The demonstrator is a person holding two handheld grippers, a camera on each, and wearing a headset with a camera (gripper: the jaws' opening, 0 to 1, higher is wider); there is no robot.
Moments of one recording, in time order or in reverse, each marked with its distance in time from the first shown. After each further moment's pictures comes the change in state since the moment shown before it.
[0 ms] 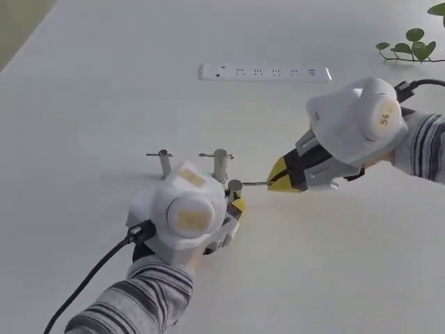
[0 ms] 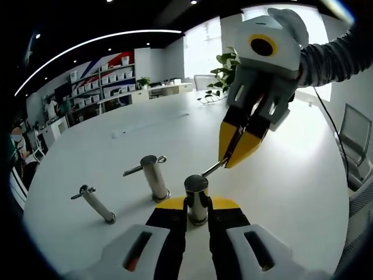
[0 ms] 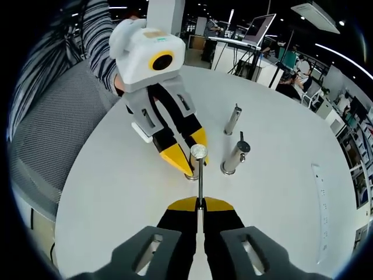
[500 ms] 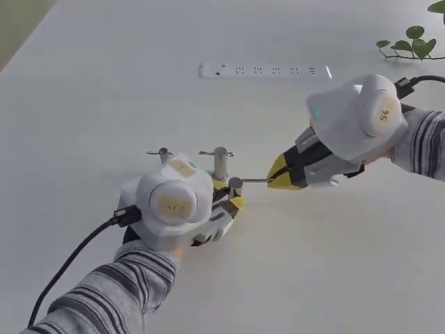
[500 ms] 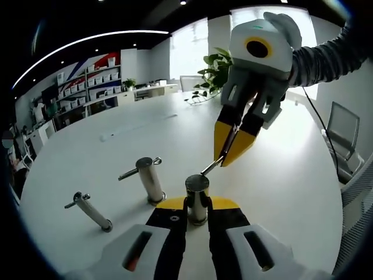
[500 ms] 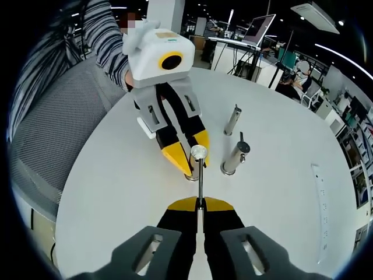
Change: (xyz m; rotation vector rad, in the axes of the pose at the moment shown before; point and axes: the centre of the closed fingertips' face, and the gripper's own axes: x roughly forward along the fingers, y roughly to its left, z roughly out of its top) left arm 0.000 -0.001 0.000 0.033 -0.005 -0.108; right arm 0.001 0.003 0.003 0.001 0.002 0.001
